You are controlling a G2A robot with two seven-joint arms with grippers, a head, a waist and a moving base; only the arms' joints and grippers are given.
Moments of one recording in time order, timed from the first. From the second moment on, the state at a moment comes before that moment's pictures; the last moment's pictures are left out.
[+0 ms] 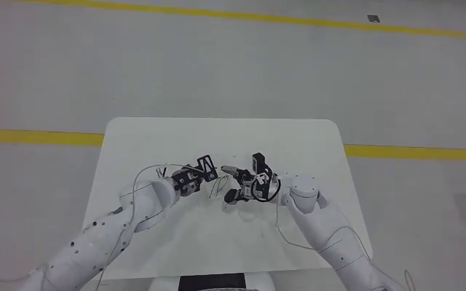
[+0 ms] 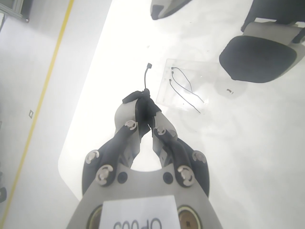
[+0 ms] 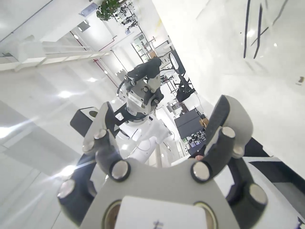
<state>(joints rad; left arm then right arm) 1.33 -1.05 -0.90 -1.84 1.54 -0.34 -0.58 -1.28 -1.12 1.03 -1.45 0.54 0.34 0.82</state>
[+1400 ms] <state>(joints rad) 1.26 -0.99 -0.81 -1.83 1.49 -0.34 -0.56 -1.23 -1.14 1.00 -1.39 0.60 0.32 0.78</state>
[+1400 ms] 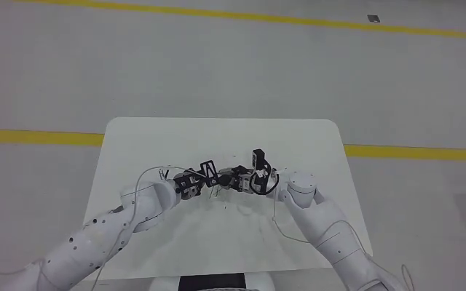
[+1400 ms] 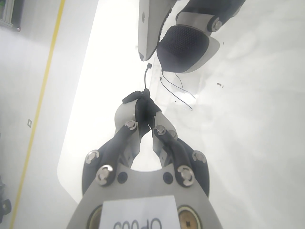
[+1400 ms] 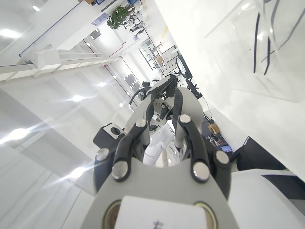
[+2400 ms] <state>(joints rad) 1.24 -0.97 -0.78 -1.84 1.47 -0.34 -0.55 -1.24 -1.15 1.00 -1.39 0.59 0.31 0.78</state>
